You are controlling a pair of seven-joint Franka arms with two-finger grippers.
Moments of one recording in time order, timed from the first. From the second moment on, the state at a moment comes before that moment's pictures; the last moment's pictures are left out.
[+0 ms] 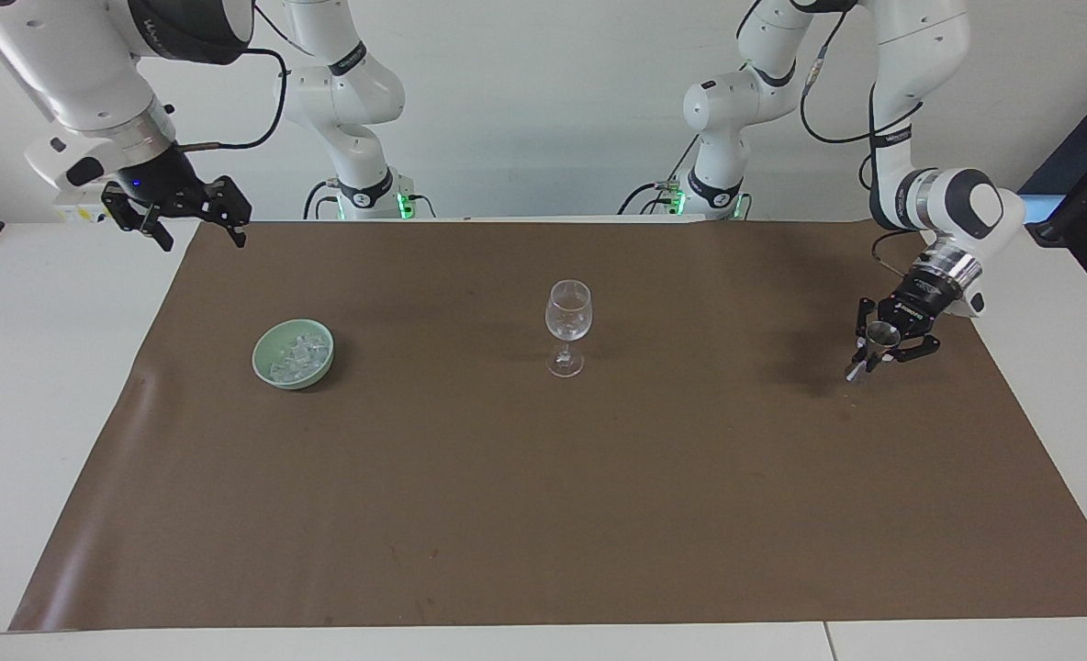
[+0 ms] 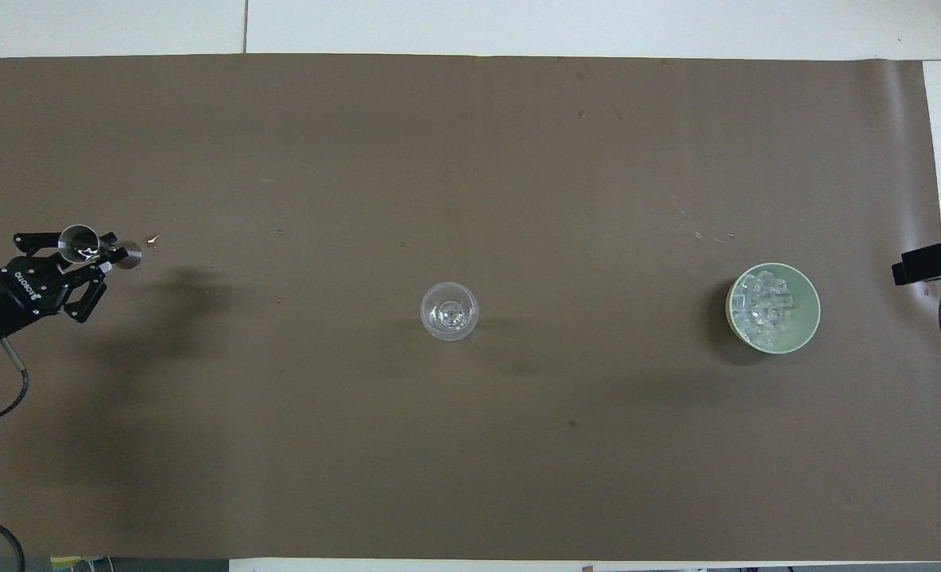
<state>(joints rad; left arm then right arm) 0.17 0.07 0.20 -2.29 -1.44 1.99 -0.72 0.00 -0.10 -0.10 -1.72 -0.03 1.58 -0.16</state>
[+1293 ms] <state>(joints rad) -0.27 -0.18 0.05 -2.30 -1.44 2.39 -1.22 0.00 -0.10 -0.10 -1.72 -0.03 1.58 -0.16</state>
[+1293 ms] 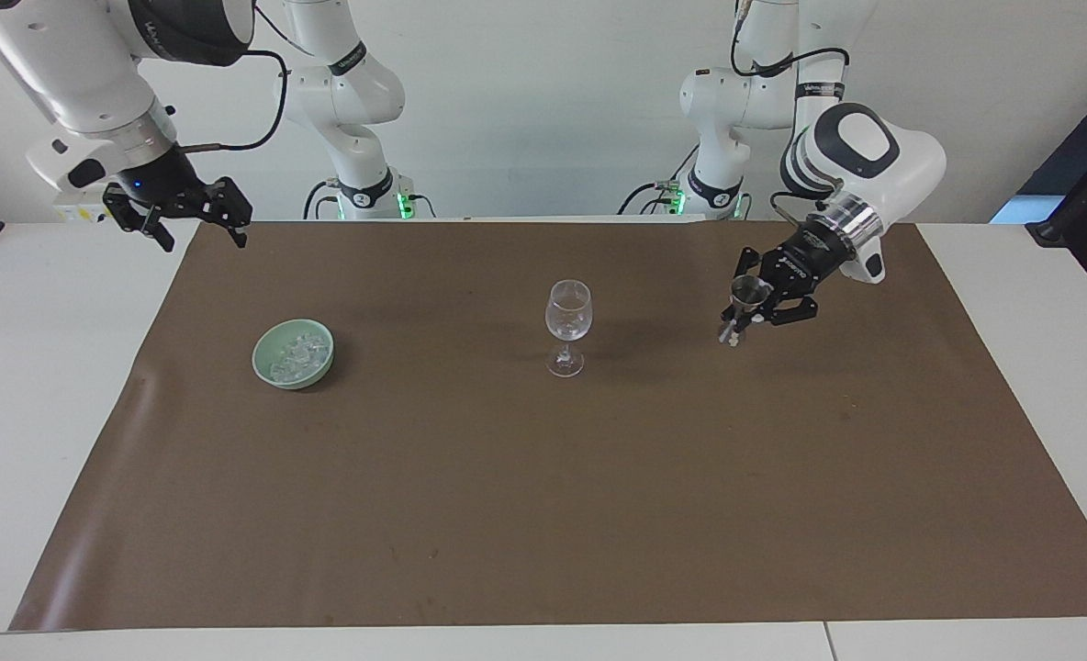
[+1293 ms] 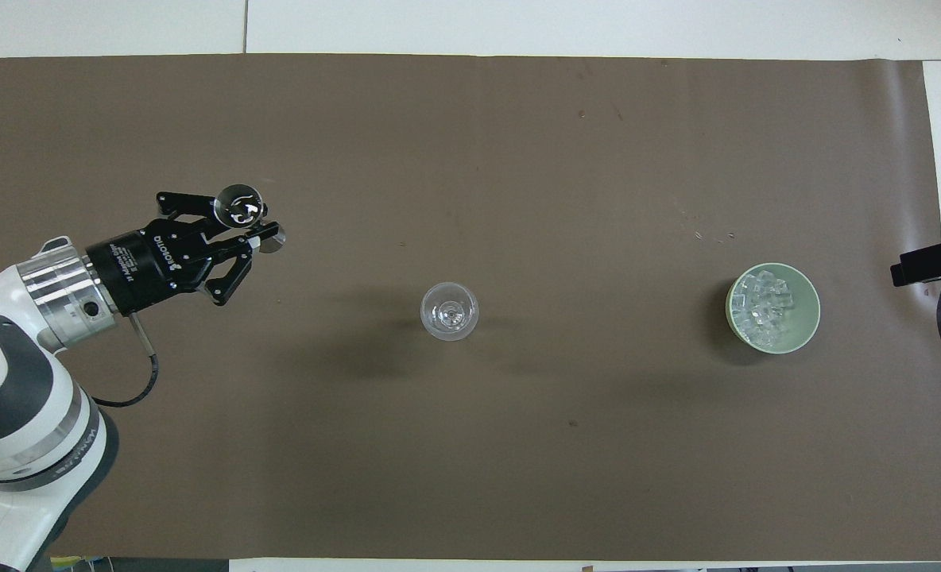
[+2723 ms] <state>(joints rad) -0.34 -0.15 -0.24 -2.33 -1.06 2.74 -1.25 -0.01 -0.10 -0.10 -1.72 -0.03 1.58 -0.16</state>
